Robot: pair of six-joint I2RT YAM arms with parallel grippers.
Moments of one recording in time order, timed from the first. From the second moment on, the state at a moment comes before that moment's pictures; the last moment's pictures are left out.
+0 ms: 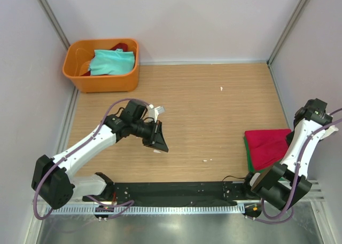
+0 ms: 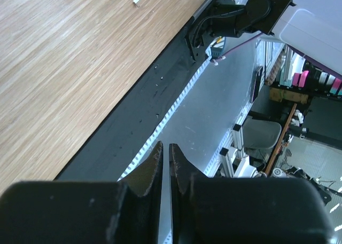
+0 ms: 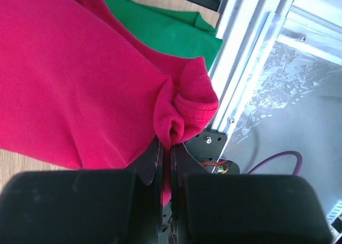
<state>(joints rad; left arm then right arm) -0.62 1.22 0.93 -0.61 0.77 -0.54 -0.68 1.16 1.13 -1.27 0.39 0.49</state>
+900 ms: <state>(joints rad) -0.62 1.20 0.92 -0.60 0.79 -0.55 -0.47 1.04 1.06 -1.16 0.24 0.62</state>
